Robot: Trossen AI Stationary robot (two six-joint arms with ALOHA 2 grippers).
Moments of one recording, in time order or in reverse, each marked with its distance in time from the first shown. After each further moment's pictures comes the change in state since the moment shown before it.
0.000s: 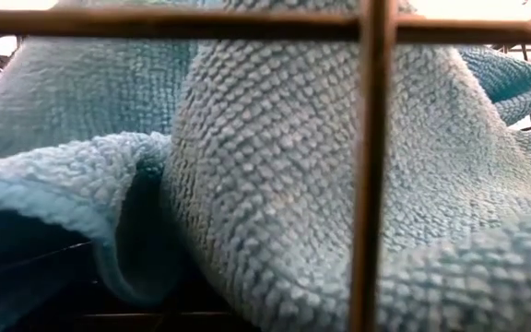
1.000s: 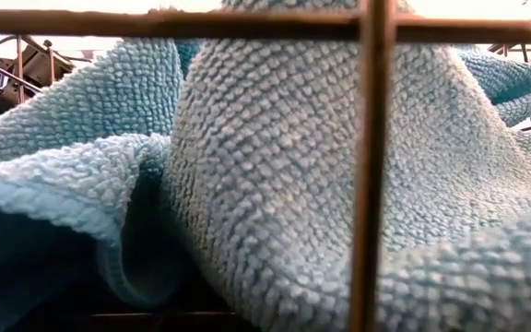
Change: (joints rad) left arm 0.000 0.048 0.000 0.000 0.046 0.079; right arm -0.093 0.071 0.000 -0.014 -0.089 0.158
